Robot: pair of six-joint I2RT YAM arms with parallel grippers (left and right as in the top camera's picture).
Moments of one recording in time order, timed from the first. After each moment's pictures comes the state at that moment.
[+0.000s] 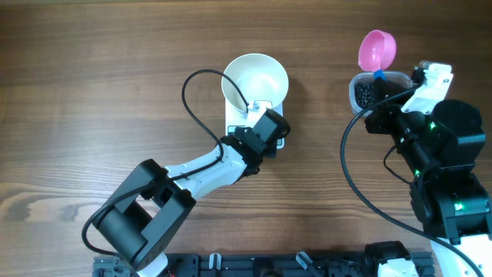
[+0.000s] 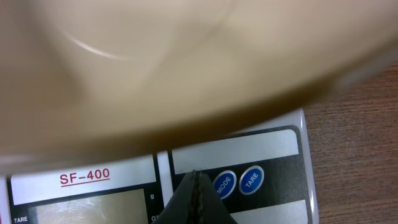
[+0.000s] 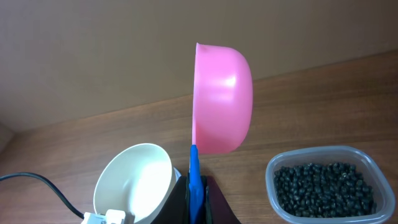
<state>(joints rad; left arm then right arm) -0.78 1.81 0.95 -0.15 -0.29 -0.56 0.11 0.87 0.99 -0.48 -0.07 0.32</state>
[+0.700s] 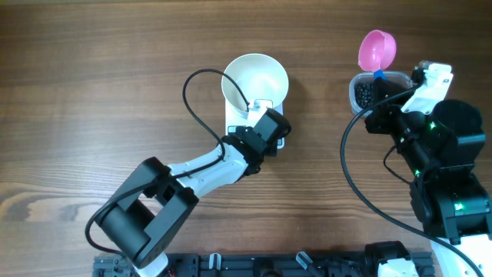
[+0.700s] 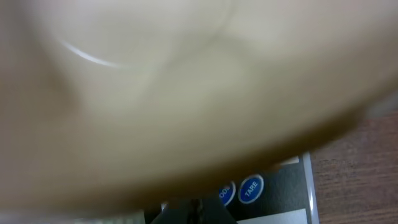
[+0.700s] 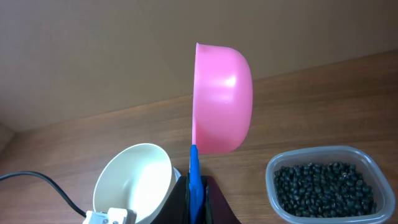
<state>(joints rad) -0.78 1.83 0.96 -0.13 -0.30 -0.56 0.11 0.87 0.99 -0.48 -0.07 0.32</state>
